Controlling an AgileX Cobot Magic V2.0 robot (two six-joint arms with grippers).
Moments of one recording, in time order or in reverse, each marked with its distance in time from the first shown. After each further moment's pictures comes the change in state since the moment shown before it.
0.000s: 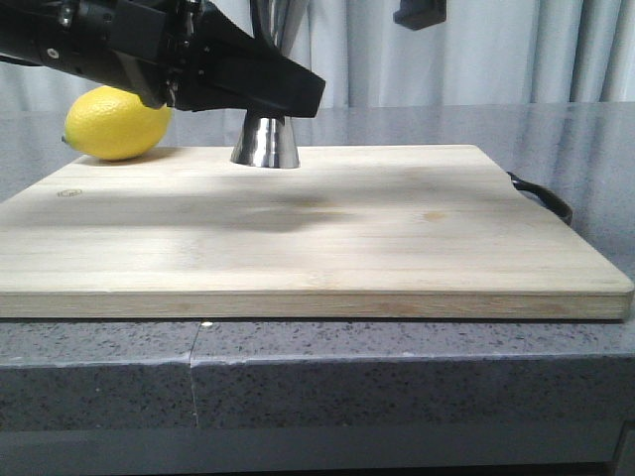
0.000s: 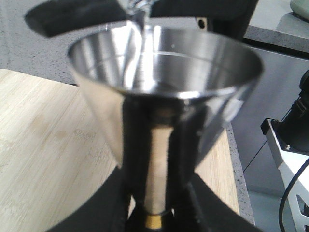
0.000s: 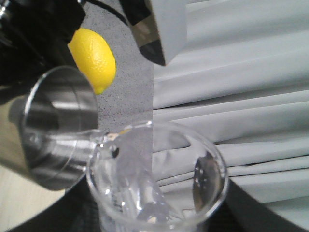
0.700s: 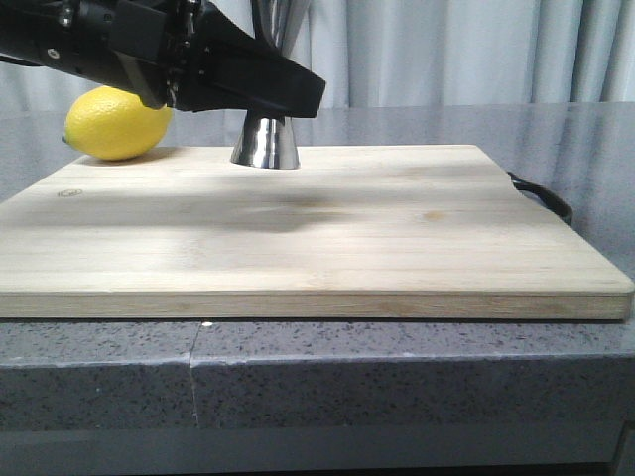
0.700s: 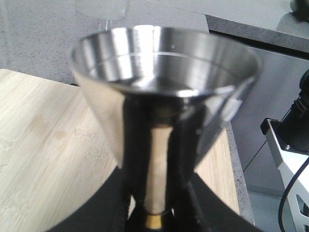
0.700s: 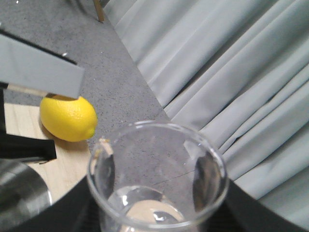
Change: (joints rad) left arm 0.000 0.000 0.000 0.000 0.000 0.000; right arm -0.015 -0.056 -0.003 0.124 0.032 0.581
